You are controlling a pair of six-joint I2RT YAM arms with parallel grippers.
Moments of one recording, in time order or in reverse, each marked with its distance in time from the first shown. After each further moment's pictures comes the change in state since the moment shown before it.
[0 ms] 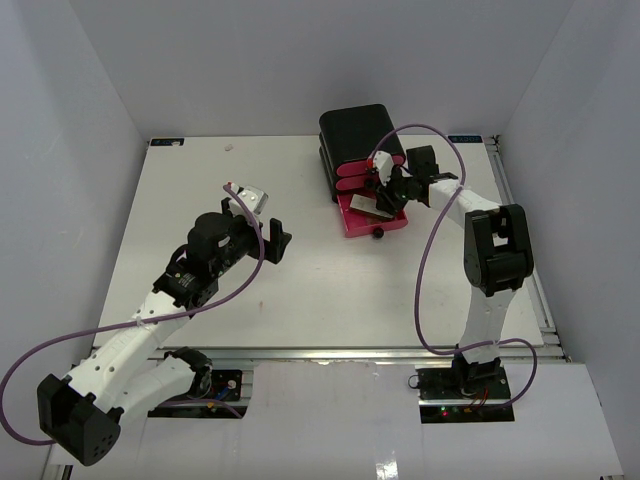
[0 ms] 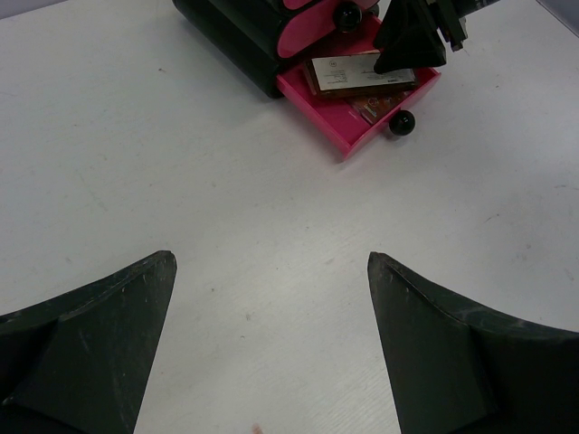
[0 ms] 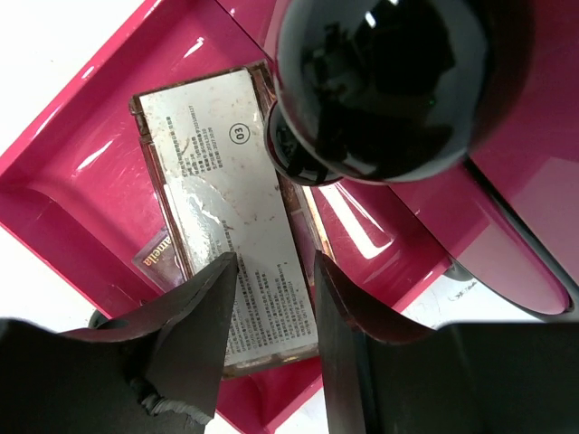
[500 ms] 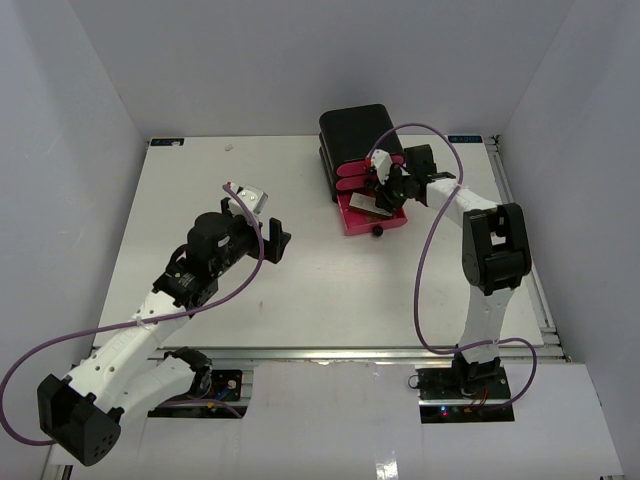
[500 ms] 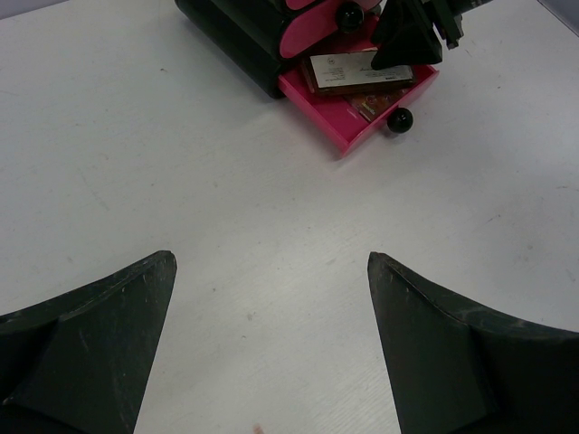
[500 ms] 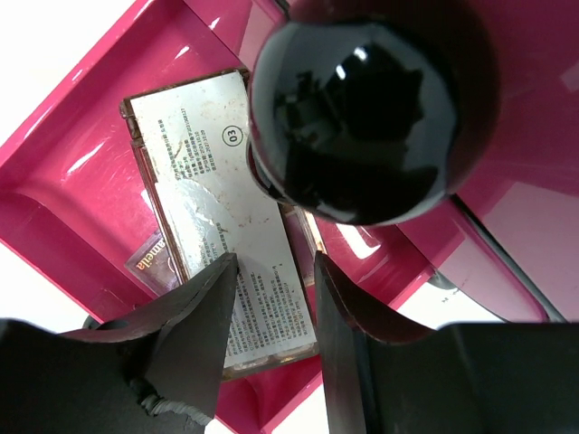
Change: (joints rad) left arm 0.003 0.000 0.000 0.000 0.000 0.000; right arm 0.013 0.016 0.016 0.018 0.034 0.000
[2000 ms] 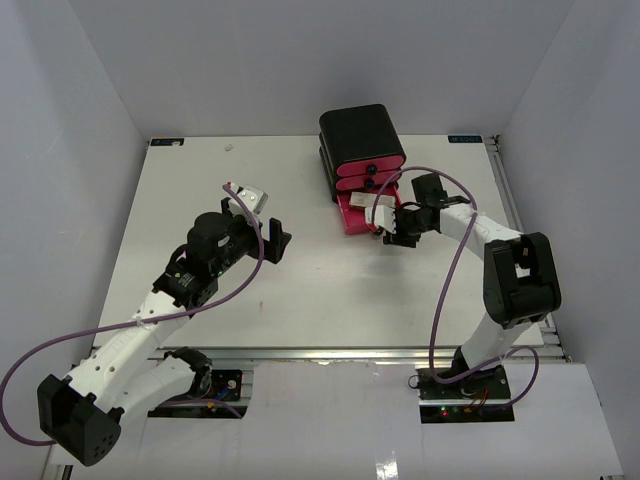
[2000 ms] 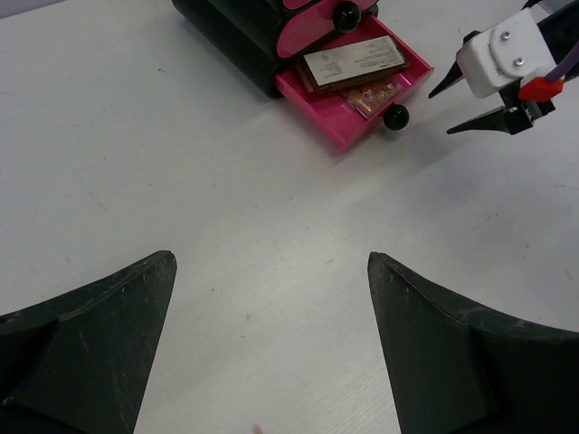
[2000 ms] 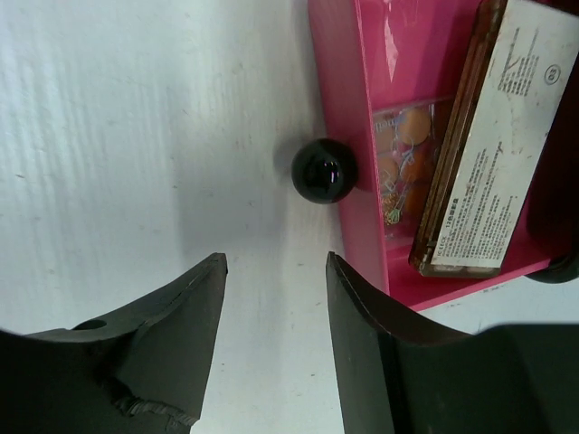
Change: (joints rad) left arm 0.001 0.000 0.000 0.000 0.008 0.000; right arm 0.013 -0.294 -0.326 -0.232 -0.046 -0.692
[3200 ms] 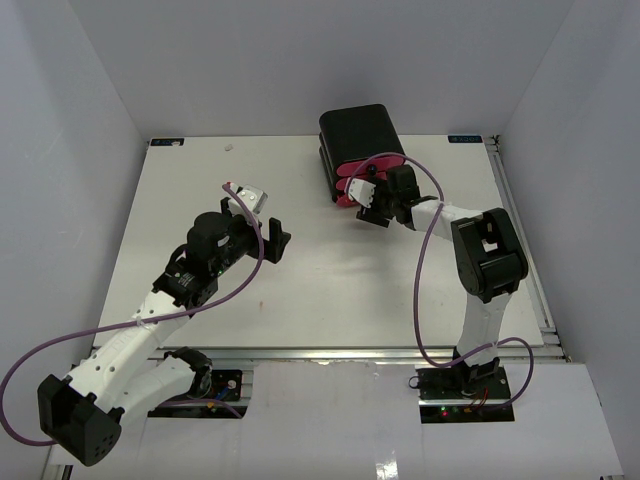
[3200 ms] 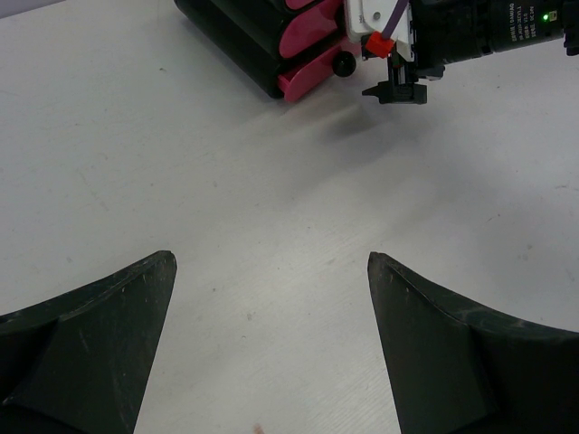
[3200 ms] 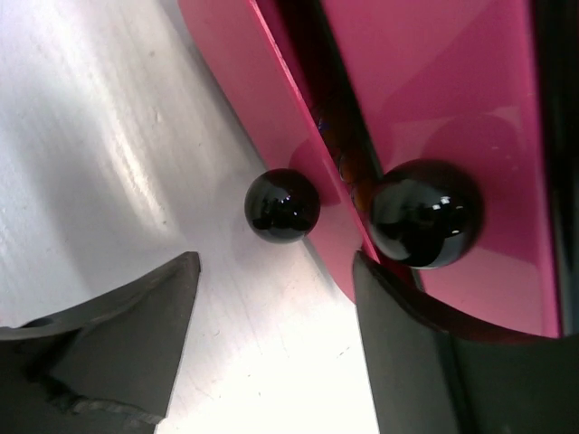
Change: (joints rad) left arm 0.006 0.001 0.000 0.000 0.000 0.000; right arm 0.100 0.247 0.101 0.522 0.276 0.323
